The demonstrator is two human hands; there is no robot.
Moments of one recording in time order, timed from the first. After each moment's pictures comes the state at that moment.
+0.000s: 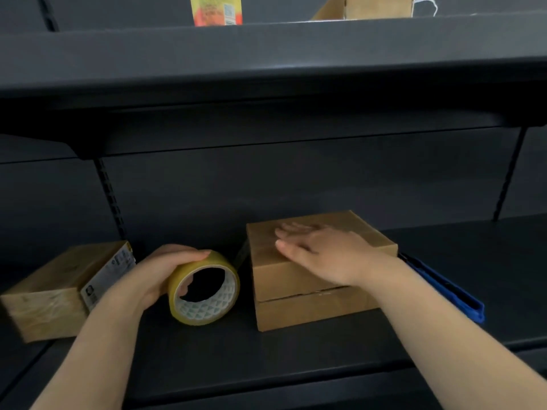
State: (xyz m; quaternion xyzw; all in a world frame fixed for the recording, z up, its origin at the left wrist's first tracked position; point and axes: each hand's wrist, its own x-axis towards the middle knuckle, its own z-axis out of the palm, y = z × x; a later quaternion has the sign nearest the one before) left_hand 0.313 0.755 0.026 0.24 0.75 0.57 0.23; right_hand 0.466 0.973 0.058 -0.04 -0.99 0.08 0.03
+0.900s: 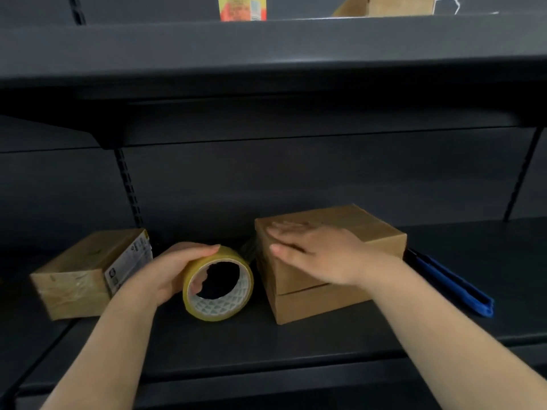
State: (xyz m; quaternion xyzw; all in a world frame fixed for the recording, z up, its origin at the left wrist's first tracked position) left_hand 0.320 0.741 0.018 0.25 0.71 0.59 0.28; right_hand 0.464 0.947 0.055 0.01 -1.00 0.07 0.04
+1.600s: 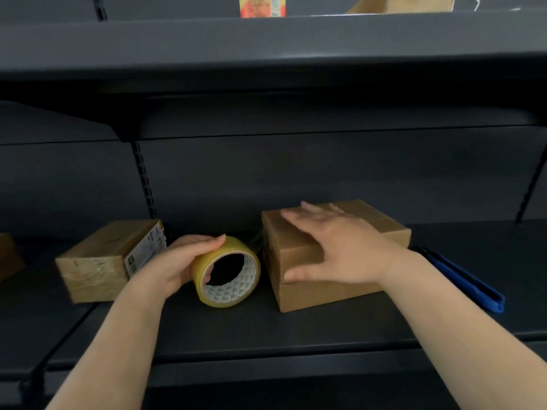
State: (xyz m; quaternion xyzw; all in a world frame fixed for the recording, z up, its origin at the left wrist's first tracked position) left_hand 0.324 0.729 0.015 0.26 0.71 0.61 0.26; right_hand 0.477 0.944 0.060 0.03 -1.00 0.00 0.07
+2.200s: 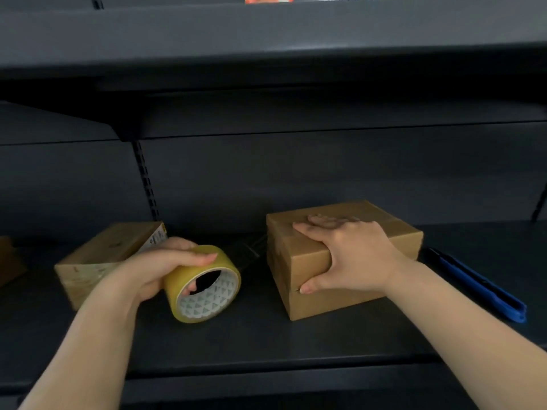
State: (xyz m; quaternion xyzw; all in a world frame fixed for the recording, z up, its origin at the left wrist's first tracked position) left_hand 0.321 0.702 0.033 0.25 0.76 0.54 0.26; right_hand 0.462 0.951 0.046 -0.01 -0.99 -0.05 0.10
